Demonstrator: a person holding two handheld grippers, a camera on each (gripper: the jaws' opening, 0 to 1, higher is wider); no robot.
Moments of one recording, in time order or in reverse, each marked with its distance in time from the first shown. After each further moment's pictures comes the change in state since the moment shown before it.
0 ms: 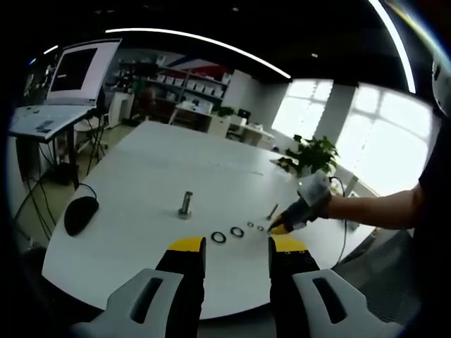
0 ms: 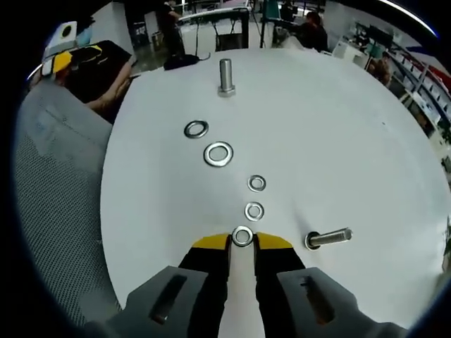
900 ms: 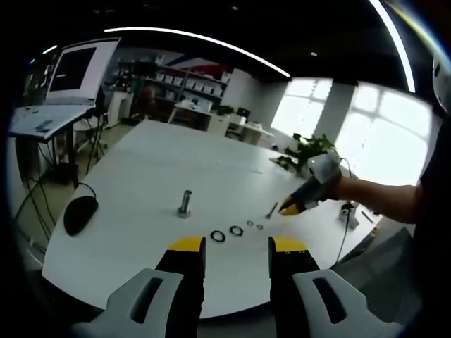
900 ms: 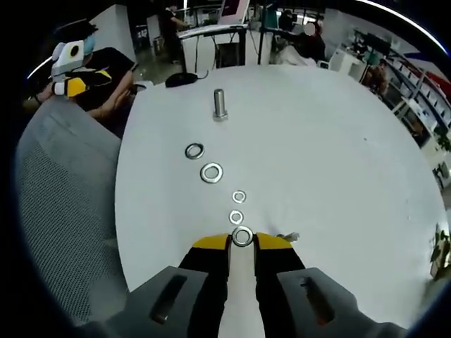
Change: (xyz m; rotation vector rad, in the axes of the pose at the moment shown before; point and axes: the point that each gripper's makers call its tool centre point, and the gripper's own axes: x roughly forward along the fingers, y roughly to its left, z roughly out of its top) left arm 0.000 -0.004 0.000 0.001 0.005 -0.003; right arm -0.052 -0.018 0.023 -0.023 -0.037 -0.017
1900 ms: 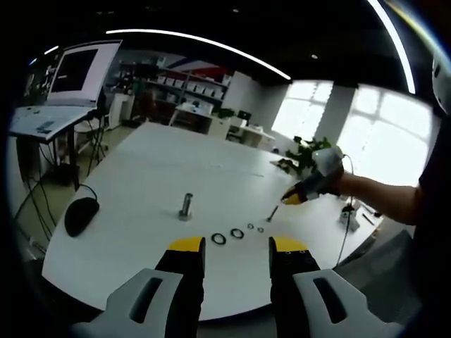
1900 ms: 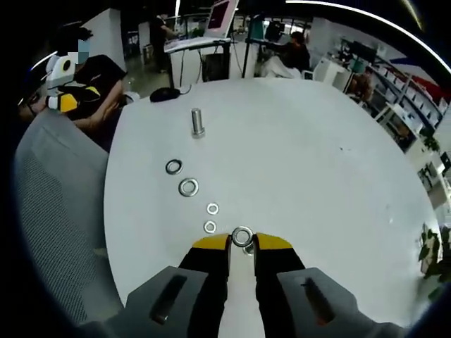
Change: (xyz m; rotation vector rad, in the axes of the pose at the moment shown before) left arm -0.002 -0.001 0.005 -0.003 -0.023 0.004; right arm -0.020 -0.034 0.015 0.029 -0.077 -0.108
